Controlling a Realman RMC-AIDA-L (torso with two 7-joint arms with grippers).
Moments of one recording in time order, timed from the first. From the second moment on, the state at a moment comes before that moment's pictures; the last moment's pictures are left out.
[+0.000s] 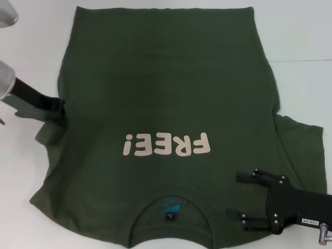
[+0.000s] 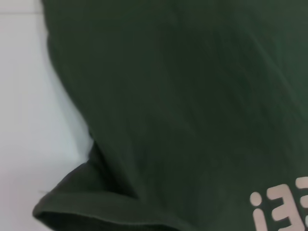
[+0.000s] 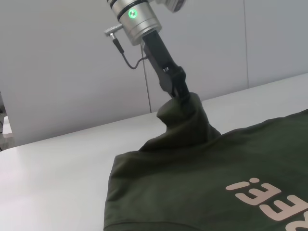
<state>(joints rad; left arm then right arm) -0.93 -1.96 0.73 0.81 2.82 1.49 -2.69 0.39 2.10 -0.58 -0.46 -2.05 -1.61 0.94</state>
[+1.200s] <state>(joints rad) -0.85 -1.91 0.78 0.85 2.86 1.42 -2.74 0.39 2.09 -0.58 -0.45 -2.04 -1.61 0.94</state>
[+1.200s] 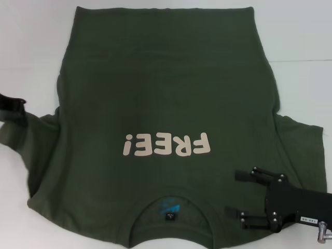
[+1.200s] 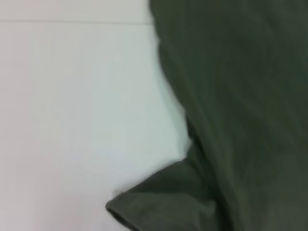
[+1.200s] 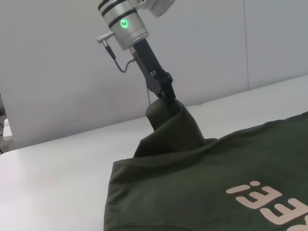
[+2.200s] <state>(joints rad) -0.88 -1.93 0.79 0.90 2.86 1.43 -2.75 0.40 2.10 -0.57 -0.45 -2.04 -1.61 0.94</state>
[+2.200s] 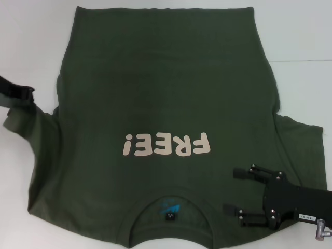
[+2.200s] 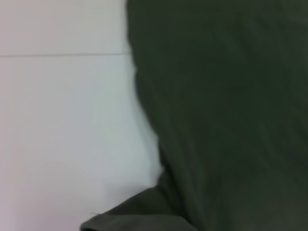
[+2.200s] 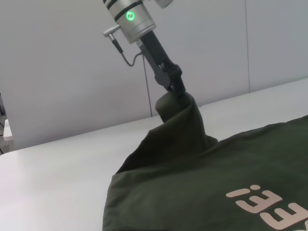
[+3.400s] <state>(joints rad) -0.93 -2.09 0.87 0.83 2.85 1.36 -2.77 0.40 2.10 -0.58 -0.44 -2.04 -1.61 0.94</state>
